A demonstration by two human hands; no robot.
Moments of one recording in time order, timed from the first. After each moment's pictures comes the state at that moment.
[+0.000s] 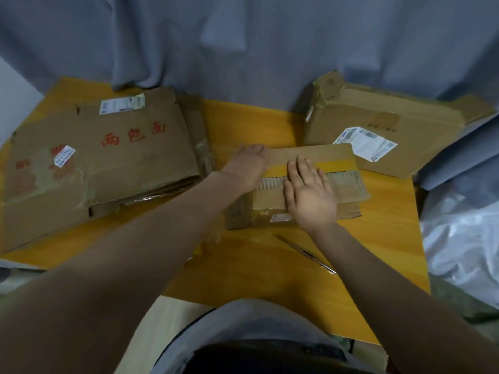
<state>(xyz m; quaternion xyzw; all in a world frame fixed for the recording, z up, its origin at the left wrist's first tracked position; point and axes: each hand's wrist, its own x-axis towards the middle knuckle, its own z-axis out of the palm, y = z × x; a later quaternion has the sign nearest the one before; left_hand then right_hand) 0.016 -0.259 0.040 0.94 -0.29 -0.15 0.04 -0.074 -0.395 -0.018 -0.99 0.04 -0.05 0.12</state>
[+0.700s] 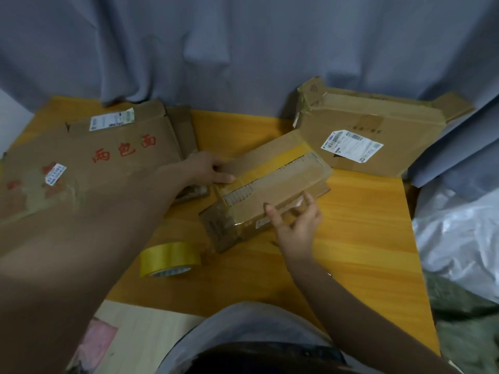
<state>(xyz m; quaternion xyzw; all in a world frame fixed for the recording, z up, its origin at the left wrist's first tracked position) 0.058 -0.198 0.044 0.93 -0.18 -0.30 0.13 -0.117 -0.352 -0.009 -0.71 0.29 -0.12 0.63</state>
